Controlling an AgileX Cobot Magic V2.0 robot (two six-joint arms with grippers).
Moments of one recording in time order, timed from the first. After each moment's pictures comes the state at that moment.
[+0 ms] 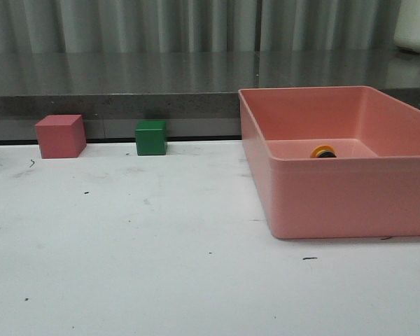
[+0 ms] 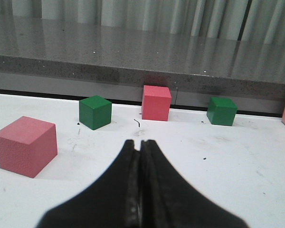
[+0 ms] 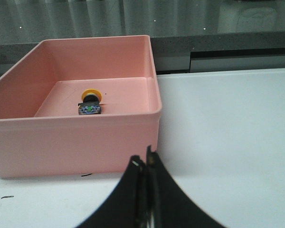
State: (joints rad) left arm -0.01 0.00 0.01 -0.05 0.13 -0.04; right arm -0.02 -0.01 0.03 0.03 0.19 0.06
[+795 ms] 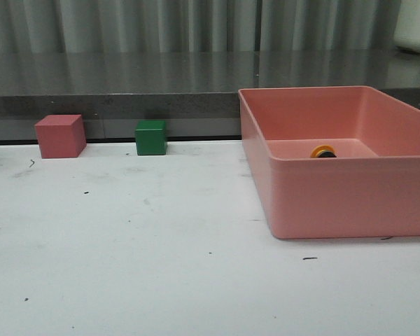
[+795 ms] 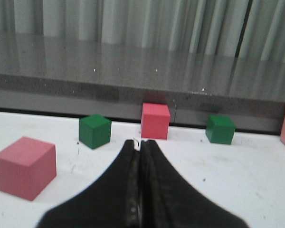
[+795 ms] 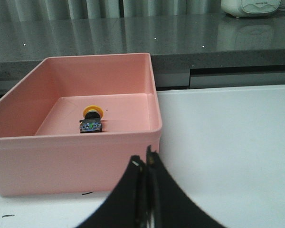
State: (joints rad) left arm -0.01 0.00 0.01 -0.05 0.02 -0.04; right arm -0.02 -0.01 0.03 0.03 0.13 0.06
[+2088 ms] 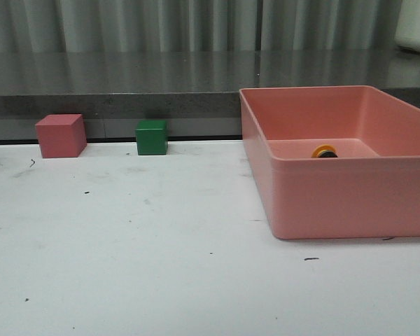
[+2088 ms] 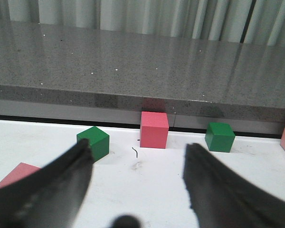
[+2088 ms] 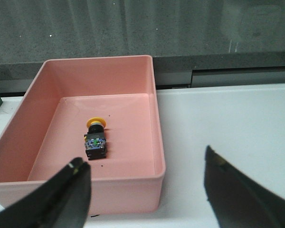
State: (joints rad) left arm -0.01 0.43 -0.37 -0.04 0.15 -0.04; right arm -0.02 0.43 -0.42 0.03 0.31 0.06
